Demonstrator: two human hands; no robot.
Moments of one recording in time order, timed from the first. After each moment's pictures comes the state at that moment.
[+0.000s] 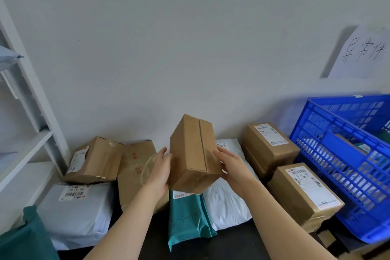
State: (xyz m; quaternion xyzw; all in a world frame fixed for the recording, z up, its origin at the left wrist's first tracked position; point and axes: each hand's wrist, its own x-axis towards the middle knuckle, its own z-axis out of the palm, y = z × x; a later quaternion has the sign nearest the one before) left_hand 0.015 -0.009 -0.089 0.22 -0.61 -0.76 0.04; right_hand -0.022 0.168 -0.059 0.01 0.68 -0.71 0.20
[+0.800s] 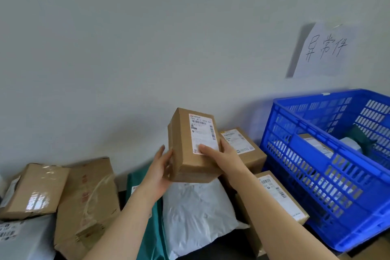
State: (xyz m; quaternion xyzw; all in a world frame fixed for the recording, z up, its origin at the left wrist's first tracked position) left_hand -0.072 0.095 -0.075 0.16 -0.47 -0.87 -0.03; right_hand -0.108 0.267 -0.041 -0.01 0.76 -0.64 0.11
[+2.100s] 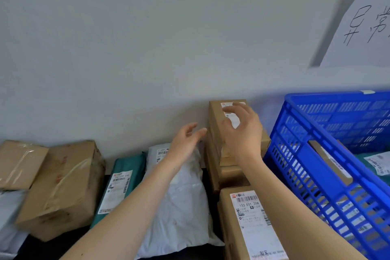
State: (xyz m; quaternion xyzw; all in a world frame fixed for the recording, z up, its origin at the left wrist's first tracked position) left_hand -0.174 0.214 -0.058 0.16 -0.77 -0.62 0.09; right_hand -0.204 0.346 -0.025 -0.14 0.84 -0.49 -0.21
